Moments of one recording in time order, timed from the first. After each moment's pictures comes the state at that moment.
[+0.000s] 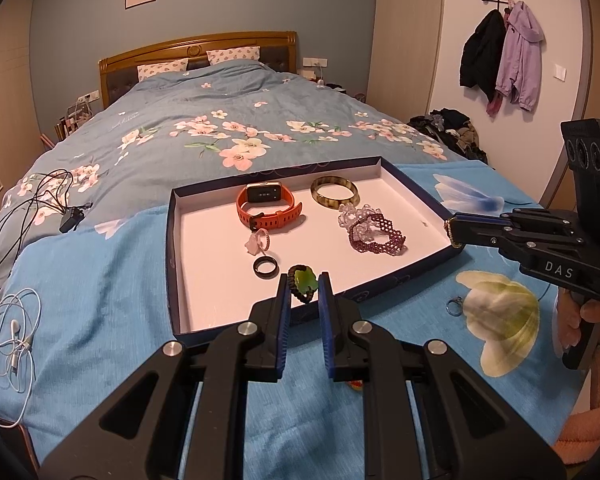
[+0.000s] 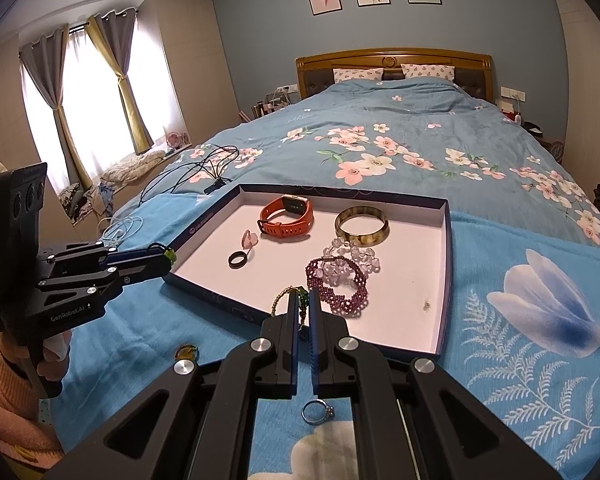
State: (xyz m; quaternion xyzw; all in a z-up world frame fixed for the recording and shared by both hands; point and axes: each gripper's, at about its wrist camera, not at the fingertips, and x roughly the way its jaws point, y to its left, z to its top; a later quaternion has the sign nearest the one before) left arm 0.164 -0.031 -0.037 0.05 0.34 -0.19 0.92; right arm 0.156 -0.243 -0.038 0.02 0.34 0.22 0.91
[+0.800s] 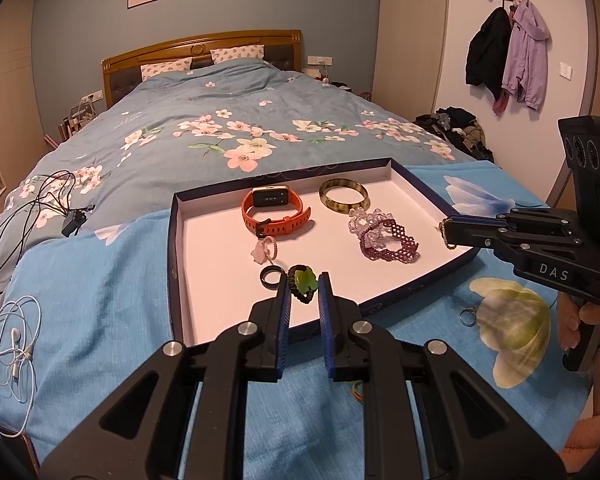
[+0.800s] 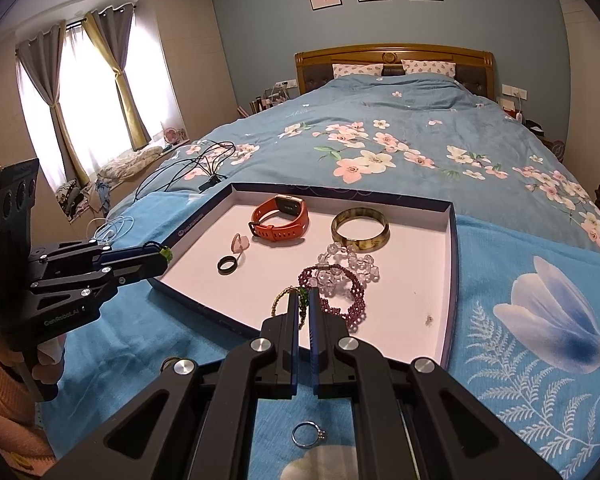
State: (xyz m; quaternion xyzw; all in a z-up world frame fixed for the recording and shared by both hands) left arm 0.184 -0.035 -0.043 0.05 0.34 -0.18 0.92; right arm 0.175 -0.237 -0.044 0.02 0.34 0.22 0.91
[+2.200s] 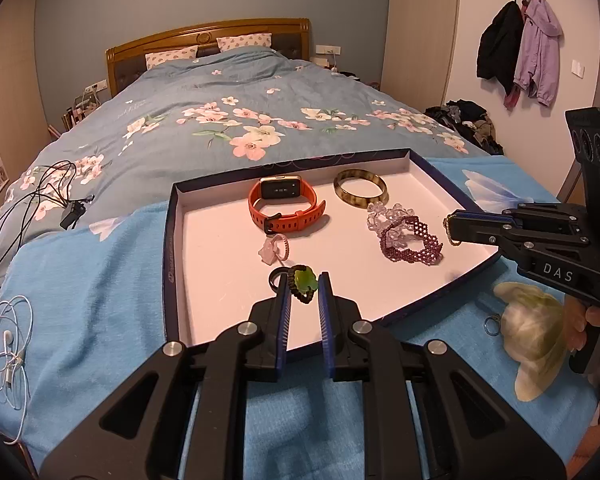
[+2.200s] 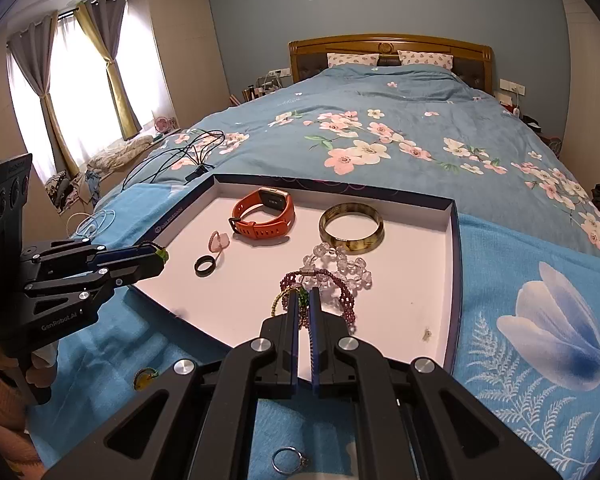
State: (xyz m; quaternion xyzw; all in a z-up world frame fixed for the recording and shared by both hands) left arm 0.209 -0.036 -0.062 0.05 0.36 -0.17 0.92; right arm 0.200 -0.236 -0.058 0.00 0.36 0.21 0.91
